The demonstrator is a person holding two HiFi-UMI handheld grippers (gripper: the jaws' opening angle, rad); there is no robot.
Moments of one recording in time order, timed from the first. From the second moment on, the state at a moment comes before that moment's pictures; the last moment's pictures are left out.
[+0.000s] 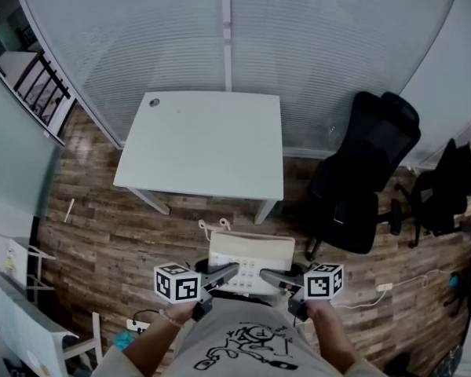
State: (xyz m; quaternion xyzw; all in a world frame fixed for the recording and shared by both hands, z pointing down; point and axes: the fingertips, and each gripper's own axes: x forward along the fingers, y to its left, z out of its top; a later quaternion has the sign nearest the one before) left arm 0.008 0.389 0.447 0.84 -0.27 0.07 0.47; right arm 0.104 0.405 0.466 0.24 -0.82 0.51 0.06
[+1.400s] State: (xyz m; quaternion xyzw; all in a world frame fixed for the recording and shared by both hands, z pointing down) left arm -0.019 0.247 0.448 0.84 -0.27 0.06 0.48; right arm 0.076 0.265 0.466 0.25 -0.82 0.52 0.05
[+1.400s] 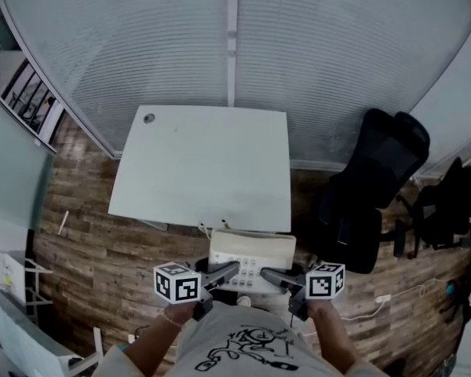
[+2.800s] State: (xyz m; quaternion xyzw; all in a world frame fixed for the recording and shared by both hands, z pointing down) left arm -0.095 0.094 0.439 0.84 -0.25 0.06 0.48; right arm -0.004 0.114 0.457 0.26 -0.81 0.52 0.05
